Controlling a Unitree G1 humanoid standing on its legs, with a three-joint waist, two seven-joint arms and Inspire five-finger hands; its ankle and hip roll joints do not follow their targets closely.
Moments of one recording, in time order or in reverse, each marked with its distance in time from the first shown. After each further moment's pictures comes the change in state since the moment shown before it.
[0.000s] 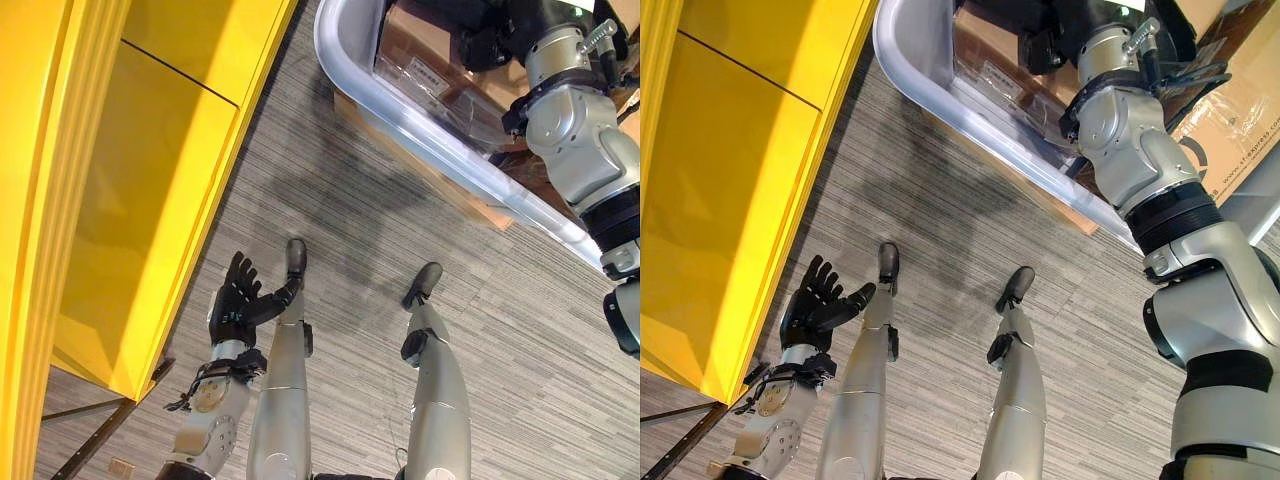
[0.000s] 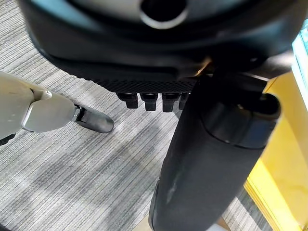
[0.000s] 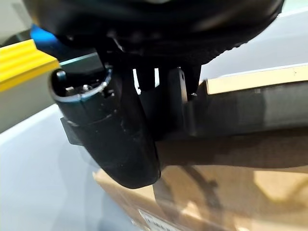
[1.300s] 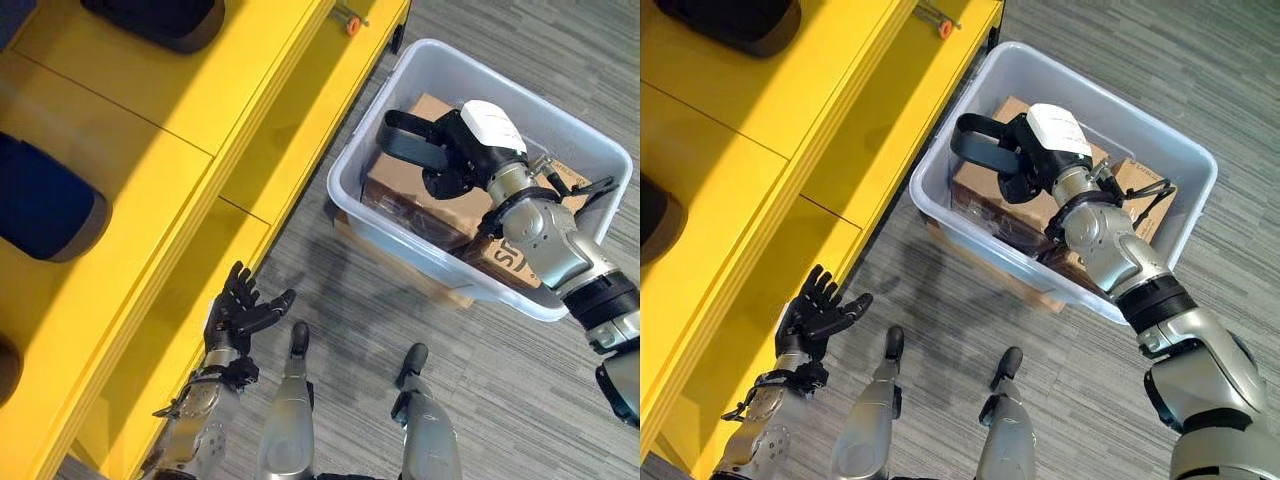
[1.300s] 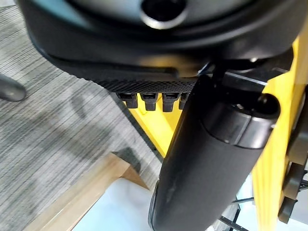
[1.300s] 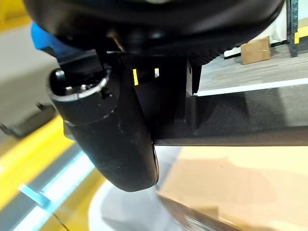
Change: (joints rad) left arm 0.050 0.006 0.079 0.010 0.002 0.067 -0.112; right arm 0.486 -0.019 -0.146 -0.292 0.019 -0.054 0.184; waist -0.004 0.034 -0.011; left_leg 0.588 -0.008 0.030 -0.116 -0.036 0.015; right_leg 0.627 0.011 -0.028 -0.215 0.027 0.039
